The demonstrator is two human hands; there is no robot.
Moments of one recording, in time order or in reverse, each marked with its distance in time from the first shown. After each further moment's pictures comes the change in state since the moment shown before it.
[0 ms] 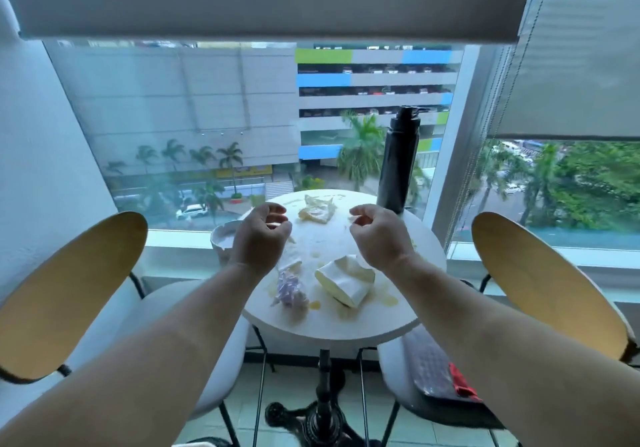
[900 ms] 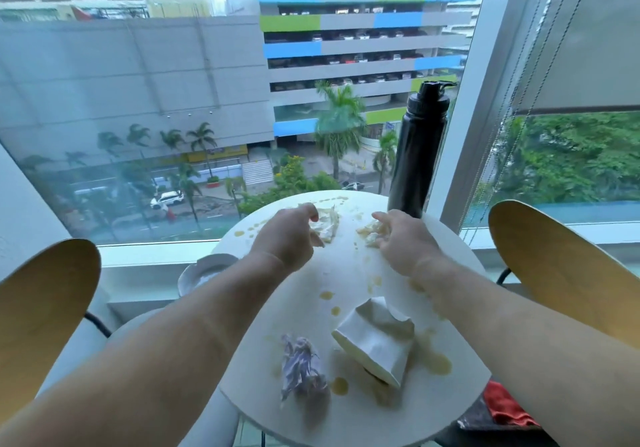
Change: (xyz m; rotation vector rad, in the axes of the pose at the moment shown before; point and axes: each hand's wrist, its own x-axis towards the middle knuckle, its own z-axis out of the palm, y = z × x) left_hand 0.144 -0.045 0.072 0.686 -0.332 0.239; right_hand 0.123 0.086 0.044 -0.342 -0.165 0.143
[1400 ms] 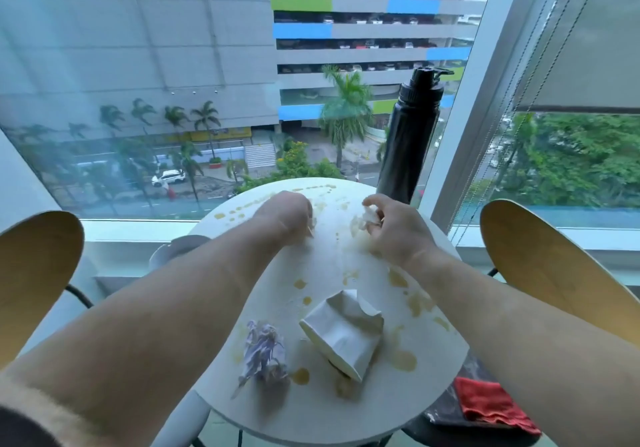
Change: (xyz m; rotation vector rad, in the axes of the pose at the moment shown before) left_hand 0.047 0.025 0.024 0.290 -0.287 -0.035; right_hand 0.006 0.020 -0.016 0.023 0.059 -0.127
